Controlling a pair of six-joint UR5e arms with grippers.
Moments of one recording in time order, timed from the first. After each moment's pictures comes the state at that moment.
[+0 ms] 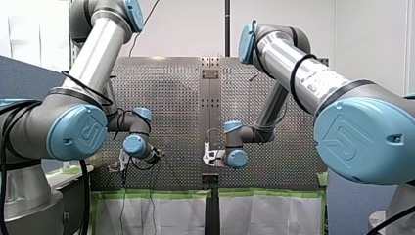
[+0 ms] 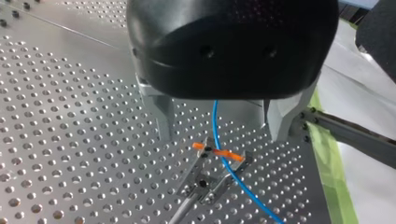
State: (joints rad) left arm -0.14 -2.13 -2.14 -2.35 -1.65 -1.74; right arm 2.23 -0.62 1.46 -0.69 1.59 1.62
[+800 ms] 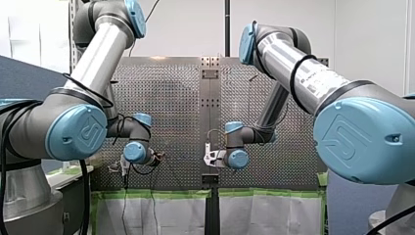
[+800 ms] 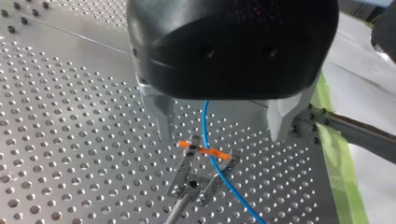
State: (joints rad) left arm -0.15 -2.18 -2.15 -2.24 -1.64 -1.77; right arm 2.22 -0.61 1.46 -0.68 1.59 1.62
